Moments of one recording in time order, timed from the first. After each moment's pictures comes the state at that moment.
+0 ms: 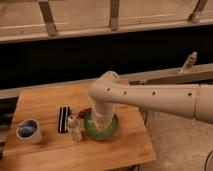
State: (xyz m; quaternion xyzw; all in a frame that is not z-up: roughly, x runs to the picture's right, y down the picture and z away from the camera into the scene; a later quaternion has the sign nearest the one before) arm -0.035 0.197 0.667 -0.36 0.17 0.48 0.78
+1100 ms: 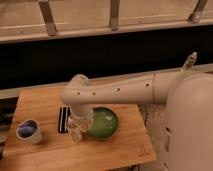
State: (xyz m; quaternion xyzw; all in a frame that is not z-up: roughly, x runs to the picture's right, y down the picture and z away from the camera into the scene) arm -0.112 0.177 0.705 -0.34 0.16 0.42 0.83
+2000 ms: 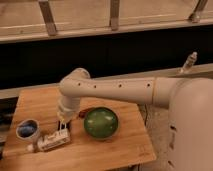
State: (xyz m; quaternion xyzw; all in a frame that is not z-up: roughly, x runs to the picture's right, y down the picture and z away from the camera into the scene) arm -0.208 0.144 0.689 -0.41 -0.03 0.39 0.82
